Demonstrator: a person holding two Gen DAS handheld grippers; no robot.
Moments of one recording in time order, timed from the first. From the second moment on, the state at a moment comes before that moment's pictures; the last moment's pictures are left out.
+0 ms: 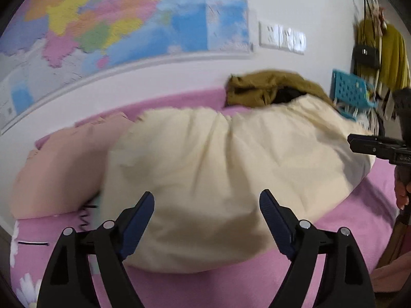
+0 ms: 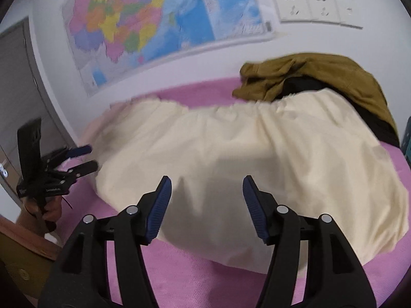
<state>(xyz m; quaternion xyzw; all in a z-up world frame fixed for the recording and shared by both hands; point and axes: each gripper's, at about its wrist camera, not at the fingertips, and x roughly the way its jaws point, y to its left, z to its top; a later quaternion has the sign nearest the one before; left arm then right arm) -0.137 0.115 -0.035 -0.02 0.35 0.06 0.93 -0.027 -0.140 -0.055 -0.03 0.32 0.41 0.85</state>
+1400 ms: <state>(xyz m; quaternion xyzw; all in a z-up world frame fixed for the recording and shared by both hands) -0.196 0.136 -0.072 -0.23 0.40 -0.02 0.89 -0.105 -0.011 -0.074 -0.32 0.22 0.46 0.80</state>
